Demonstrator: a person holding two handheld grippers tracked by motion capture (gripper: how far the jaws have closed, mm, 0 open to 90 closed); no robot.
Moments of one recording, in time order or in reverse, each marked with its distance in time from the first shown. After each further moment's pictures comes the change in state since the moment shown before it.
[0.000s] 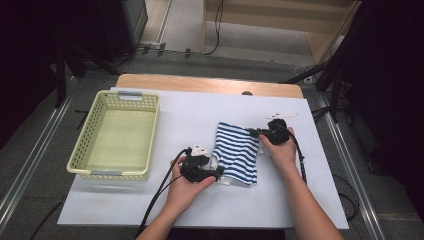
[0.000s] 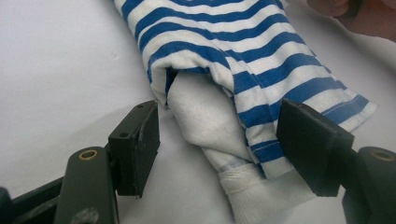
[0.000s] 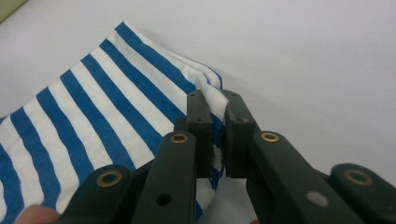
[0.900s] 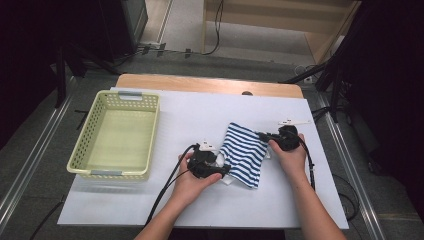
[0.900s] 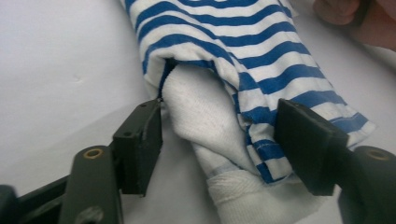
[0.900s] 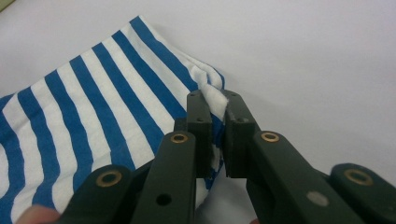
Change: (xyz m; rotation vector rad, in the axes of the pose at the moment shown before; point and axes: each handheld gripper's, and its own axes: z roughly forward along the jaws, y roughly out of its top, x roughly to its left) left arm -0.006 0.014 0.019 0.042 -0.055 0.030; right arm -0.014 -0.022 -0.020 -0.039 -0.027 0.021
